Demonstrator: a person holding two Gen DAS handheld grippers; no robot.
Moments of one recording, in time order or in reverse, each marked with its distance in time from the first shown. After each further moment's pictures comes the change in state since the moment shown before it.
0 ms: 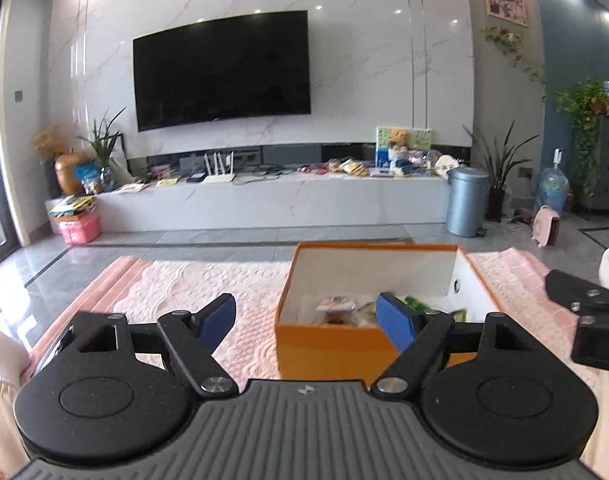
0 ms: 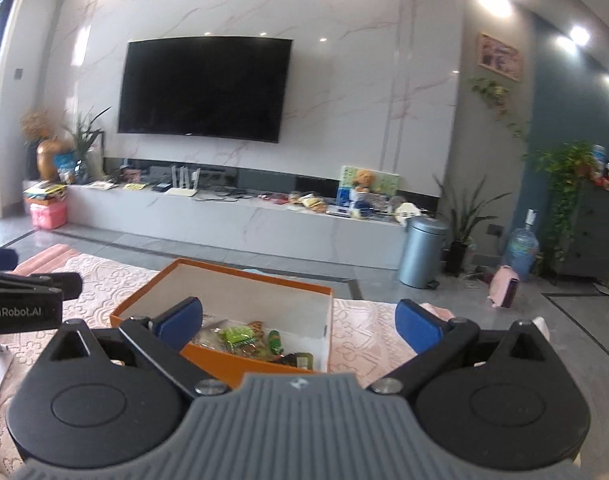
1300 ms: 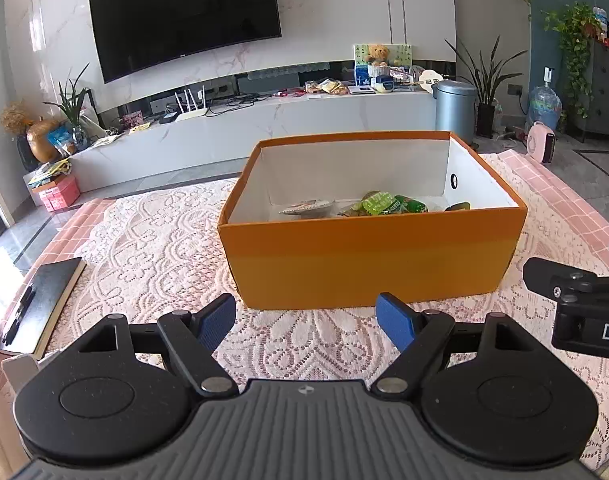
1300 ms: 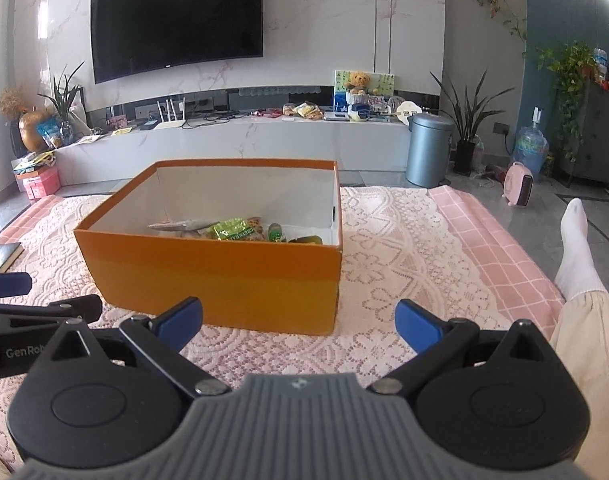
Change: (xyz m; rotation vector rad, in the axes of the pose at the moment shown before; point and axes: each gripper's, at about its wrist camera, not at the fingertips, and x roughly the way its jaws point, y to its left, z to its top) left arm 0.048 -0.041 -0.059 0.099 0.208 -0.022; right arm 0.084 -0.010 -0.081 0.128 0.249 0.034
